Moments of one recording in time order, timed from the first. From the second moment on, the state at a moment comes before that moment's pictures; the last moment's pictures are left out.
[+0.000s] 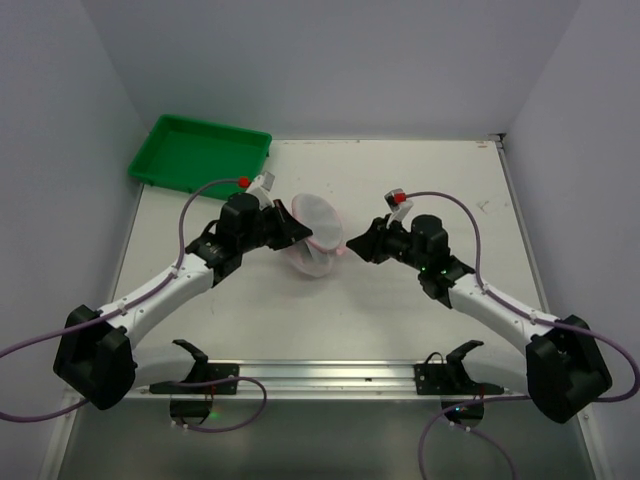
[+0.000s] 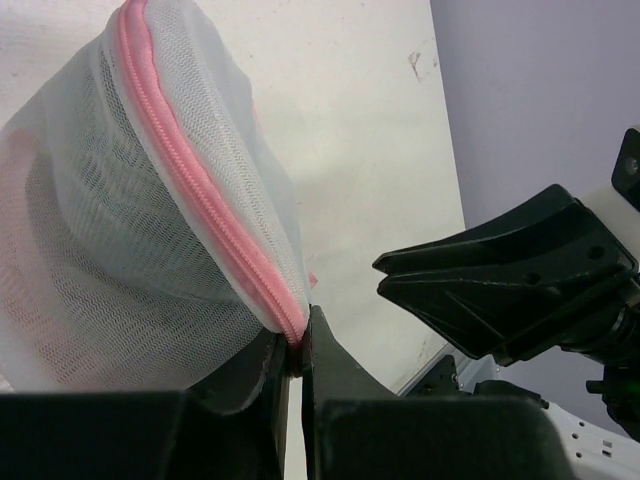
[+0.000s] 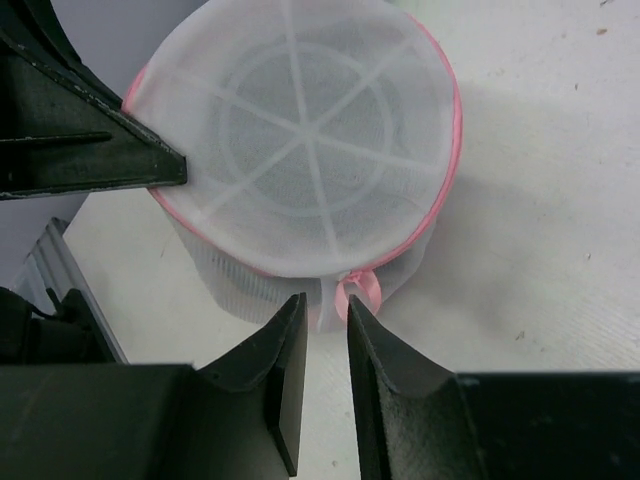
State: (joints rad) left arm -0.55 1.23 0.82 -0.04 0.23 -0.83; right arm 0.51 1.16 0.57 0.30 -0.35 0.47
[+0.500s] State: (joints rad) left arm -0.55 1.23 0.85 -0.05 0.26 -0.80; right arm 0.51 1.34 0.61 0.31 -0.38 0.43
